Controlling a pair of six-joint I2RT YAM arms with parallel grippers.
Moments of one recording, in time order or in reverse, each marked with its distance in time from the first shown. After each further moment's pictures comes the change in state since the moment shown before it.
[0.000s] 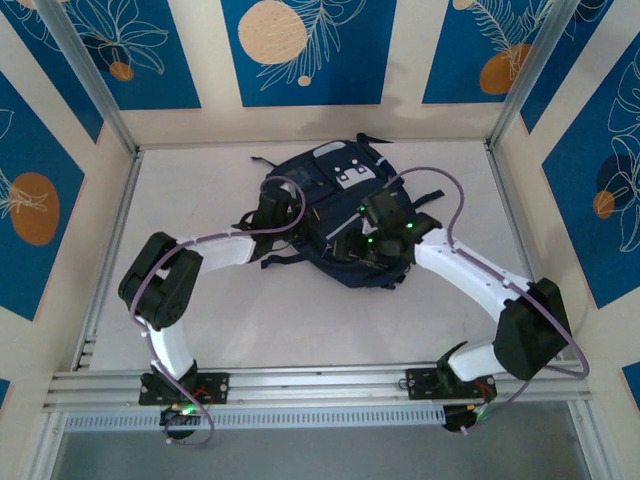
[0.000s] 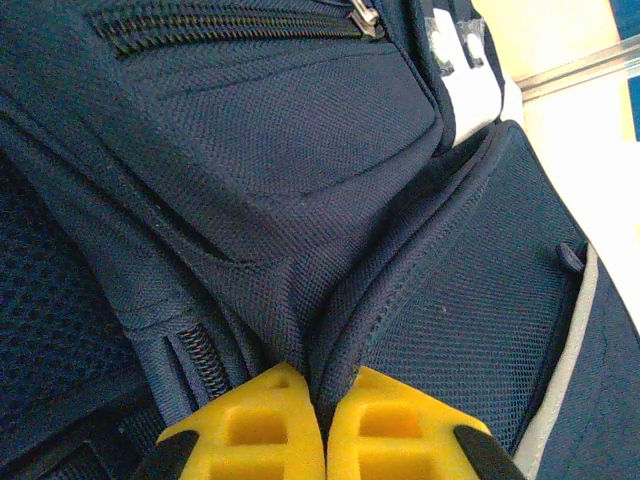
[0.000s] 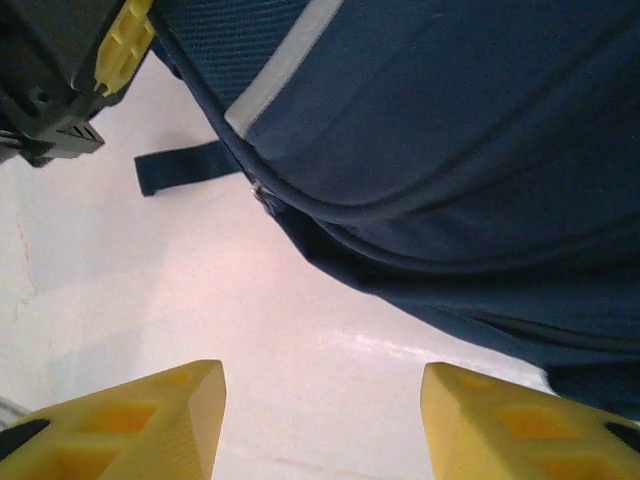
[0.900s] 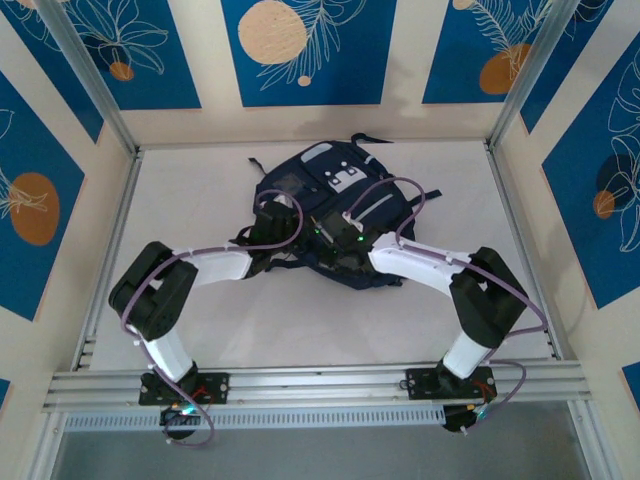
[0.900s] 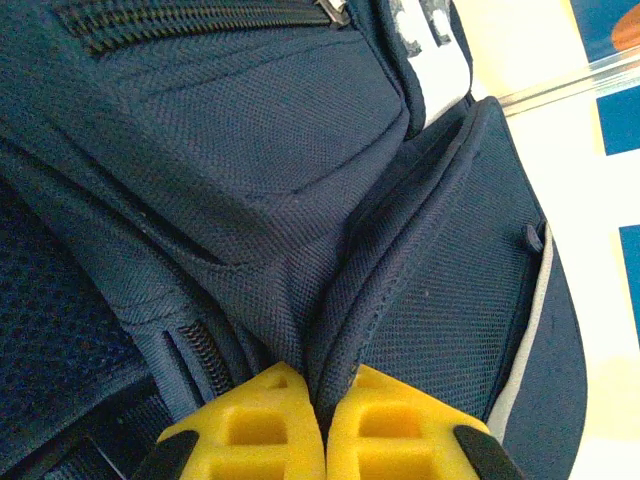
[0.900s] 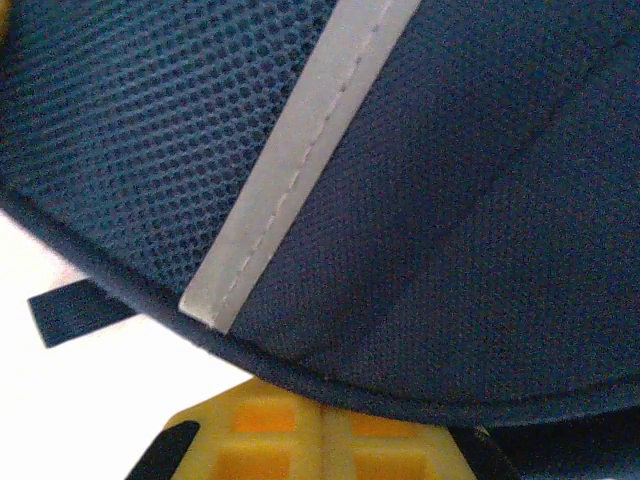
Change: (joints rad) left arm -0.033 -0.081 -0.145 0.122 -0.070 -0.058; right arm 0.173 0.216 0.025 0.116 0.319 0.242
